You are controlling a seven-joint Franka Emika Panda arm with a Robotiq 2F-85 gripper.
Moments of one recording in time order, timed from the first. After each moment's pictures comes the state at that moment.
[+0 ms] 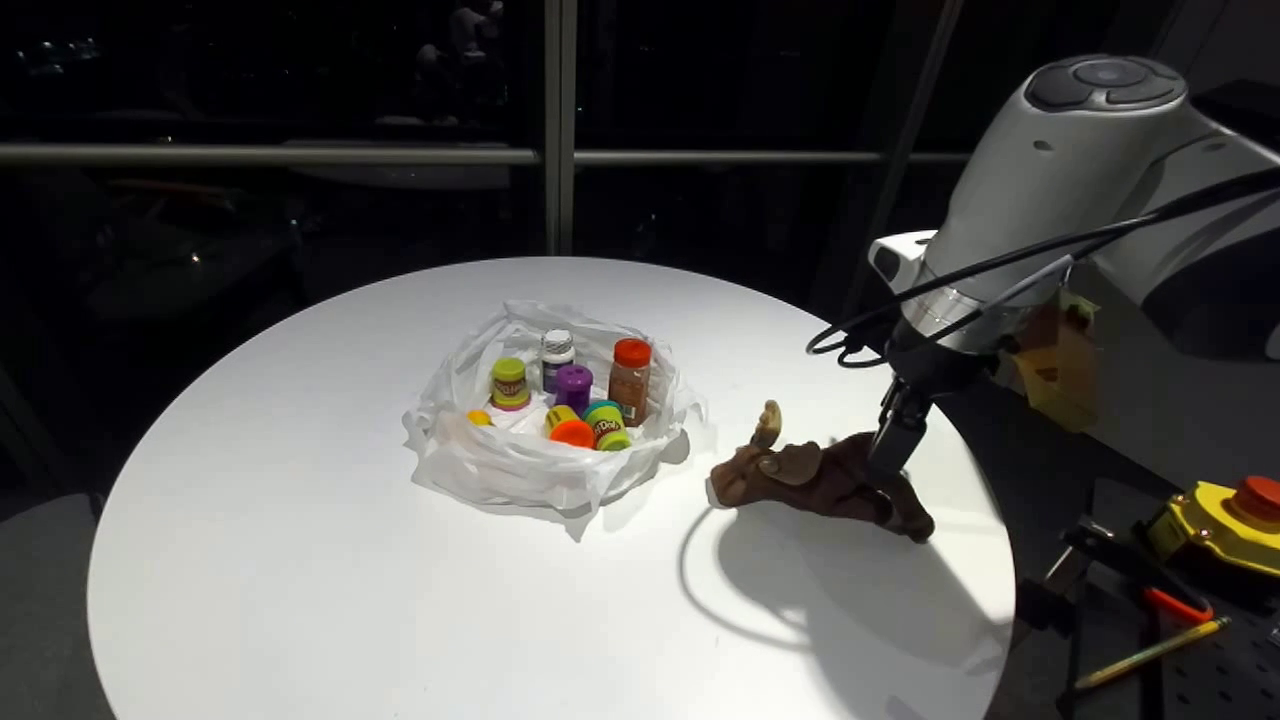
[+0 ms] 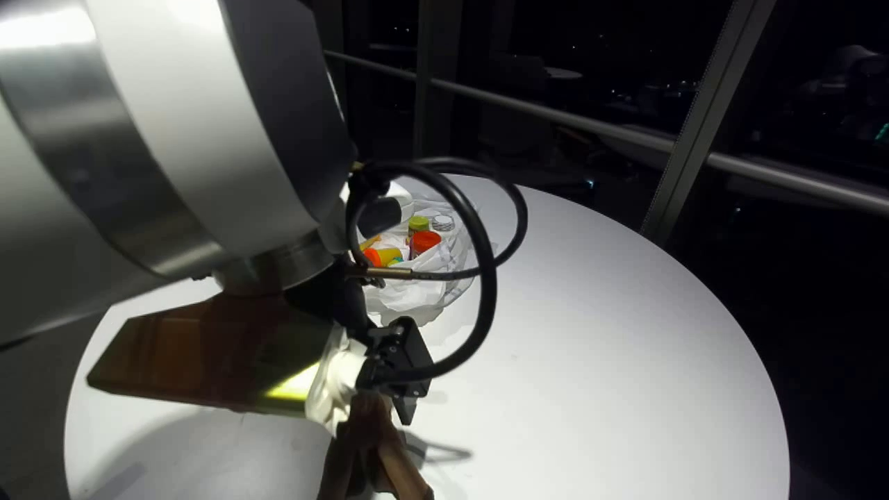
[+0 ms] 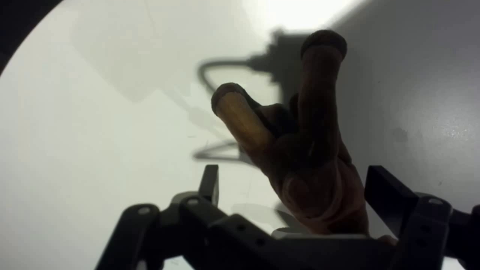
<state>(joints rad) 0.03 0.21 -0.24 -2.67 -1.11 2.96 0.63</state>
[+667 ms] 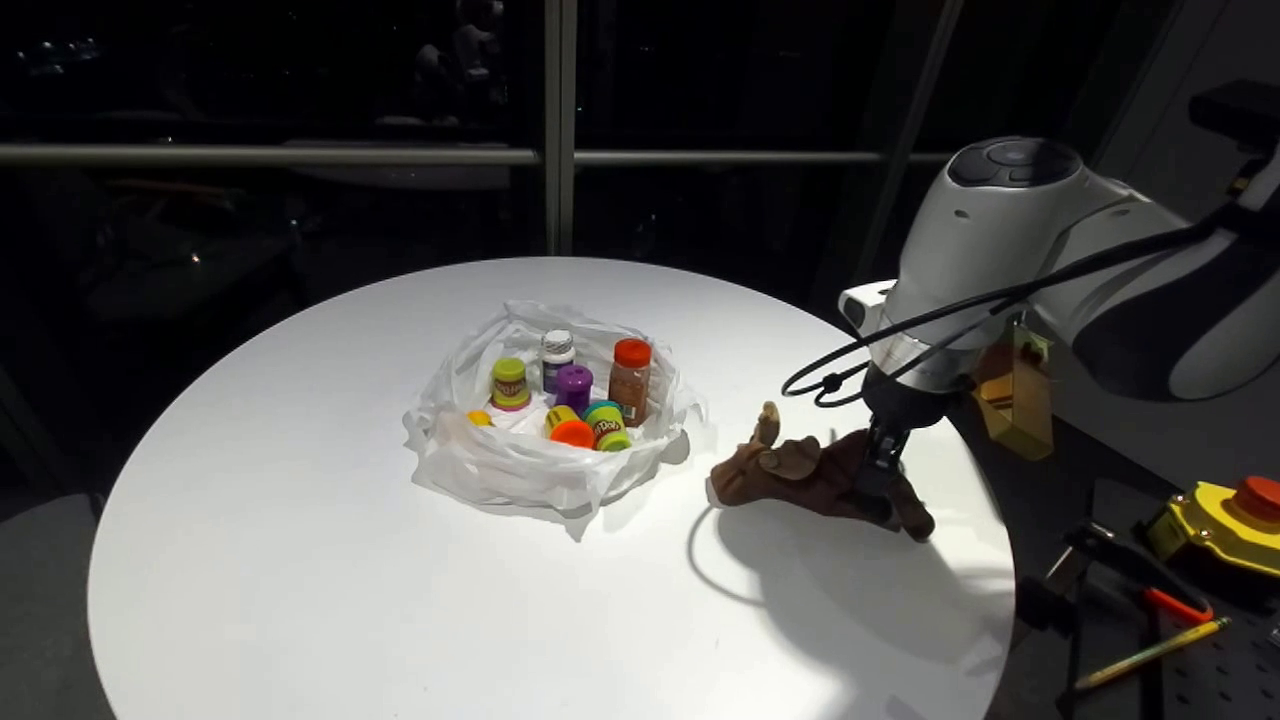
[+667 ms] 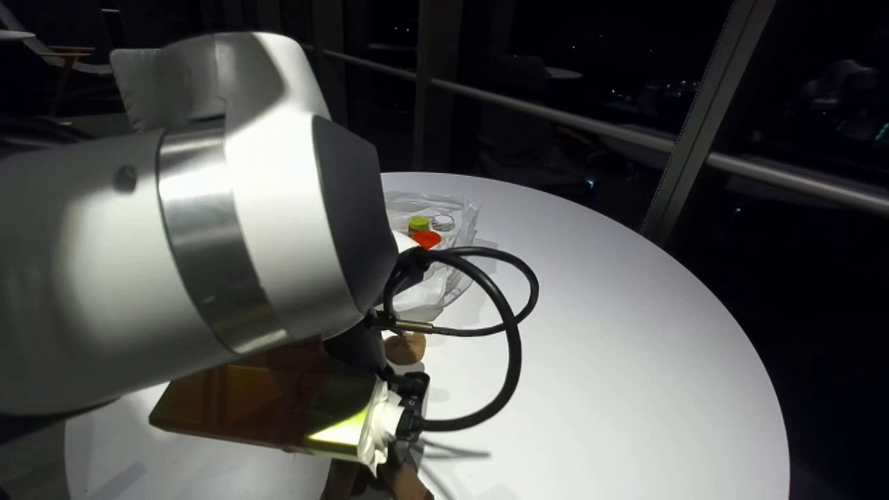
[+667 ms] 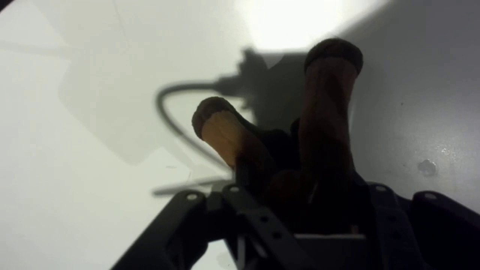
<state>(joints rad) 0.00 0.39 -0.21 -2.58 -1.03 2.99 0.55</state>
